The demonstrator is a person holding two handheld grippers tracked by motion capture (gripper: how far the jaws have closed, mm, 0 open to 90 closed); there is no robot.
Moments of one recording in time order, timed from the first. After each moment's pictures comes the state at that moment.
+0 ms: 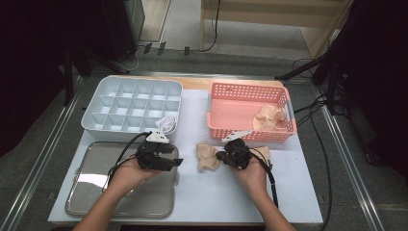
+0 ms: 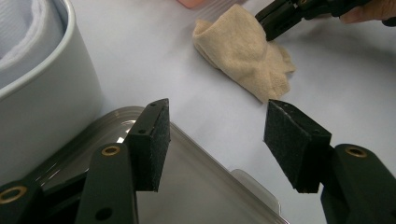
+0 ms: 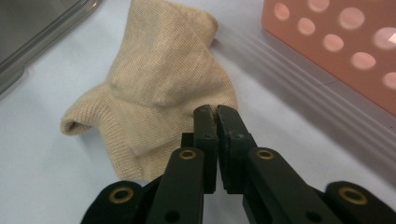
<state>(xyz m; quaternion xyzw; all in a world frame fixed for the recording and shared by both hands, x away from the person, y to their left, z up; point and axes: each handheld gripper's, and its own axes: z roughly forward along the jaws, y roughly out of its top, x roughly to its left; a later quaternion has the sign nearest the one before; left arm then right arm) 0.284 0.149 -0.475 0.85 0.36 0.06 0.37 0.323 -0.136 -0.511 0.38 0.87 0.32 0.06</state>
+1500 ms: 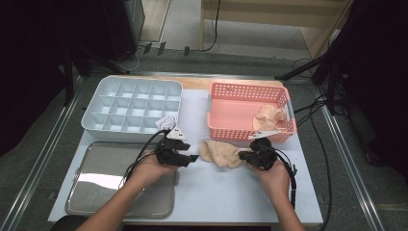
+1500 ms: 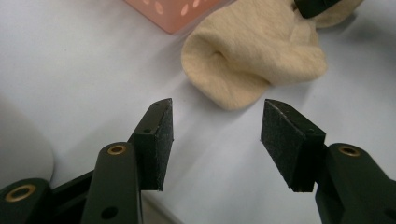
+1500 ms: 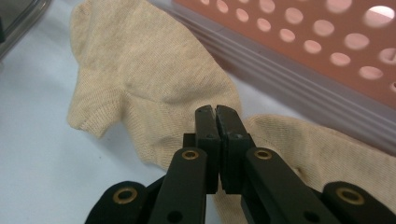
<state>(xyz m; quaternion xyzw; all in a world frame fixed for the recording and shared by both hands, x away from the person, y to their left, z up) 0.310 0.103 -0.494 0.85 0.35 0.05 0.39 0.318 -0.200 -0.493 0.45 0.83 0.31 0.07</state>
